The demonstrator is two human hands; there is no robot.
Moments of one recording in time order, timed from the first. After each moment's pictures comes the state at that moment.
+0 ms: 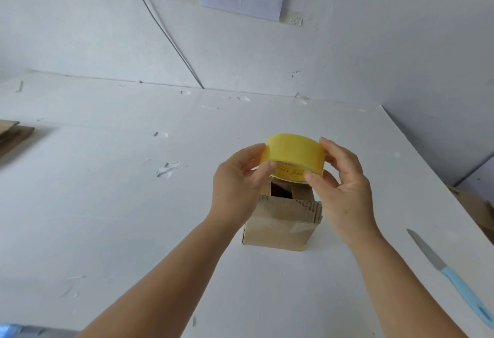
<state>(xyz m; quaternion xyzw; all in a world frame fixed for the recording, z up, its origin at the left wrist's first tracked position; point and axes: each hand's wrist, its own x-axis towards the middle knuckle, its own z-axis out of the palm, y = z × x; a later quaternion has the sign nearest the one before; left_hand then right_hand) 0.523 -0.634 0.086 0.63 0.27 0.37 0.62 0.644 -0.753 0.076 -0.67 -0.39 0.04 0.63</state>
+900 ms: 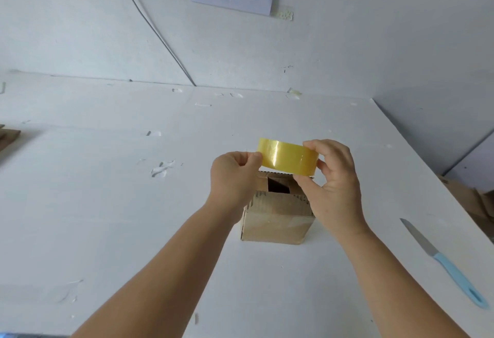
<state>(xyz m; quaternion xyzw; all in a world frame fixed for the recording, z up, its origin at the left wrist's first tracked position) 0.527 -0.631 0.099 0.62 0.39 0.30 0.62 0.640 -0.746 0.070 -0.70 -0.46 -0.12 0.54</state>
